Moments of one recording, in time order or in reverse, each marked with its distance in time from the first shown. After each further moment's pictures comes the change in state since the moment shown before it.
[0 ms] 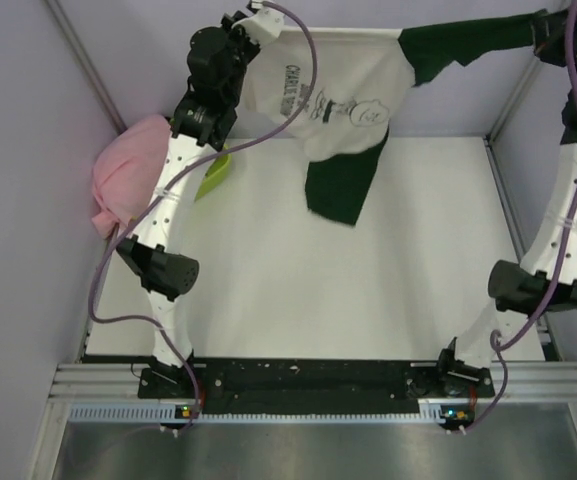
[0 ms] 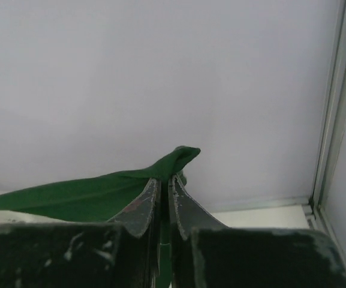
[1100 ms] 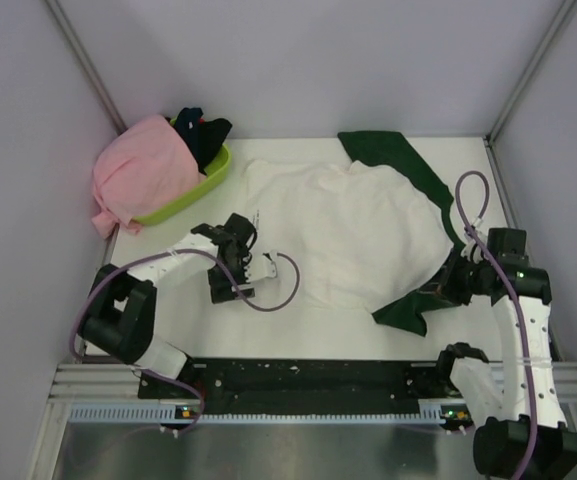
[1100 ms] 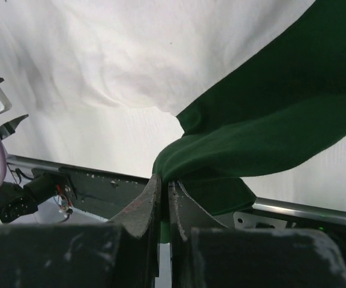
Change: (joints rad) left arm -0.090 -0.540 -1.535 -0.589 0.242 0.133; right arm 0.091 -1.051 -1.725 -0.458 -0.195 -0.025
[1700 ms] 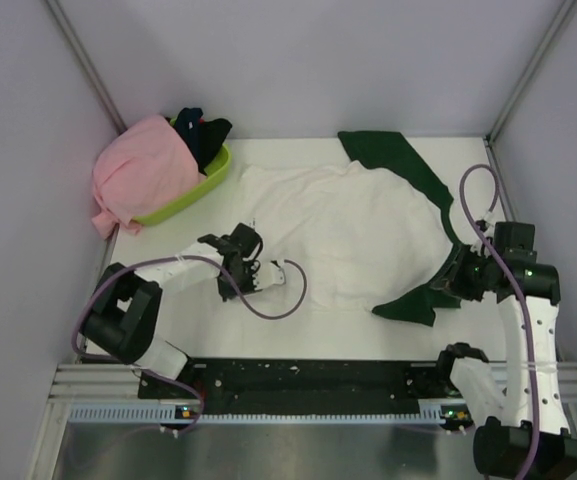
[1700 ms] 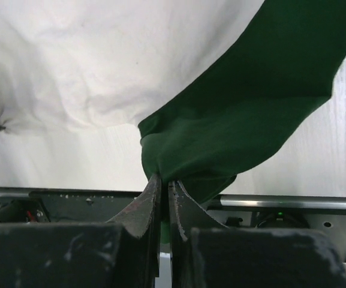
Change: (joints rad) left arm -0.051 0.035 -0.111 0.166 0.098 -0.045; right arm 0.000 0.013 0.079 -0.050 0.153 -0.025
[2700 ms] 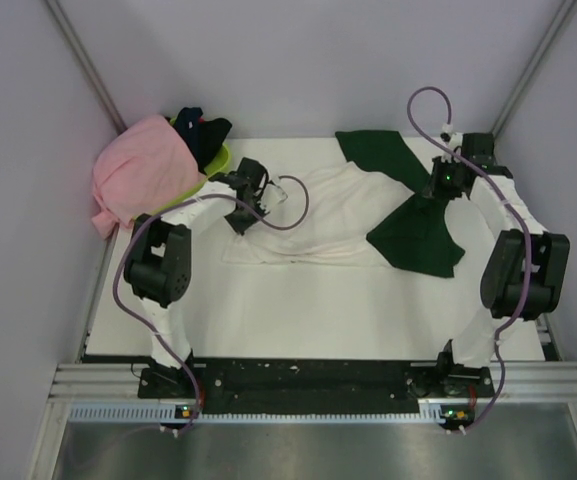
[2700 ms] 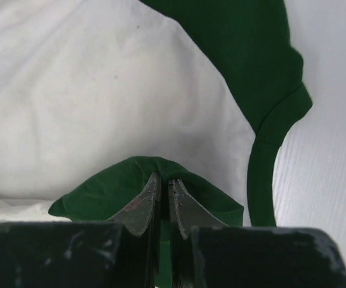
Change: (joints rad) left arm 0.156 0.391 0.605 -0.050 -0.141 -0.298; right arm 0.102 0.921 0.443 0.665 0.080 -0.257
